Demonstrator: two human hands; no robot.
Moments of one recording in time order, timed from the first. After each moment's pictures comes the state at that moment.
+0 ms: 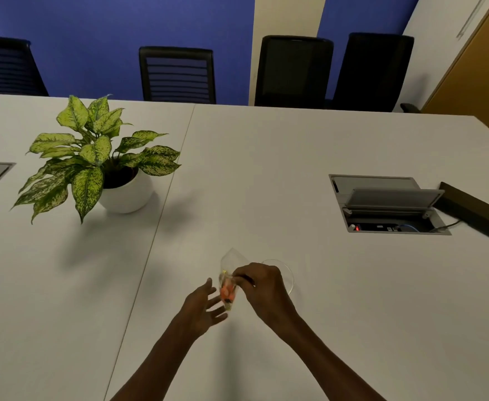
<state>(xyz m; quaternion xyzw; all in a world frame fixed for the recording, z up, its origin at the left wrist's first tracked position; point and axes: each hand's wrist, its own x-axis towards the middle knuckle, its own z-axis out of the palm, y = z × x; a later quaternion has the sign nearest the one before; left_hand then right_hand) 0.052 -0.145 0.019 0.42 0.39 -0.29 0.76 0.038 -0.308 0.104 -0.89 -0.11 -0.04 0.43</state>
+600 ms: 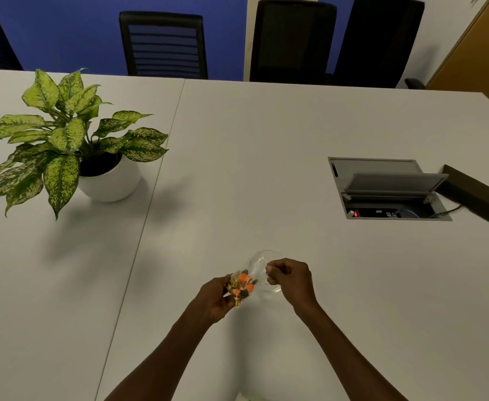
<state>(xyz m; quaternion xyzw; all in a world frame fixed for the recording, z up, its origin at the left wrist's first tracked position) 0.076 -0.189 -0.006 0.36 0.40 -0.33 0.77 0.061 -0.376 0.040 -0.77 0.21 0.05 0.60</state>
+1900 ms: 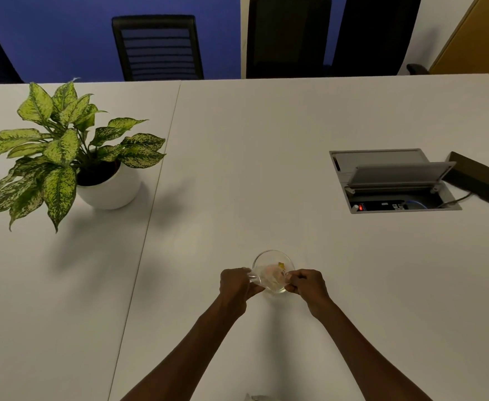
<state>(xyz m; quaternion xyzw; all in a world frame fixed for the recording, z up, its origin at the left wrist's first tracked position) 0.088 -0.239 0.035 0.51 0.38 -0.22 0.74 0.070 -0.416 -0.026 -0.69 0.32 0.12 0.64</state>
